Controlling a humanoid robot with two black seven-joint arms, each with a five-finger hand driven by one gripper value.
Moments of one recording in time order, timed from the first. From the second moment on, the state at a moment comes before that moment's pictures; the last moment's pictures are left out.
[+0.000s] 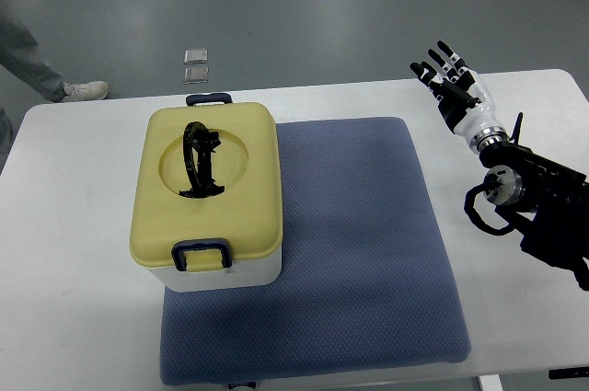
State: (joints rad) left arm 0.00 0.00 -0.02 -0.15 0.01 -0.01 0.06; right arm 0.83 -0.19 0.35 0.49 0.24 0.19 0.54
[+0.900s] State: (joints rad) left arm 0.00 0.00 -0.02 -0.15 0.01 -0.01 0.06; right arm 0.83 -0.19 0.35 0.48 0.24 0.19 0.54
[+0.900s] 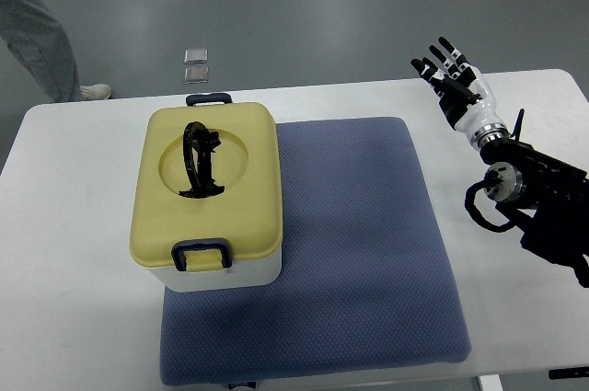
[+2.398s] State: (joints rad) left arm 0.00 0.00 -0.02 -0.15 0.01 -0.01 0.07; right arm 1.13 -0.22 0.34 0.53 -0.22 0.17 0.53
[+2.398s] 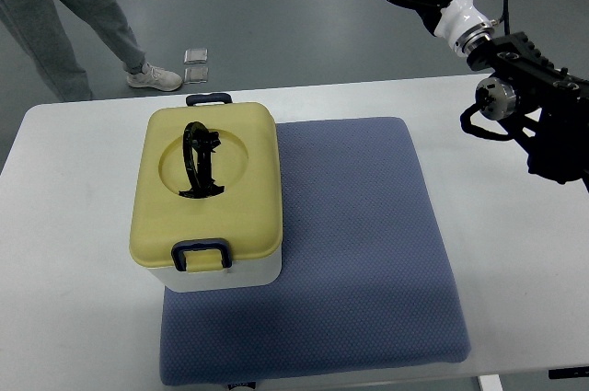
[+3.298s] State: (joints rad) left arm 0.00 0.00 -0.02 -0.15 0.01 -0.01 0.06; right arm 1.56 -0.12 0.27 0.90 -1.48 0.50 0.55
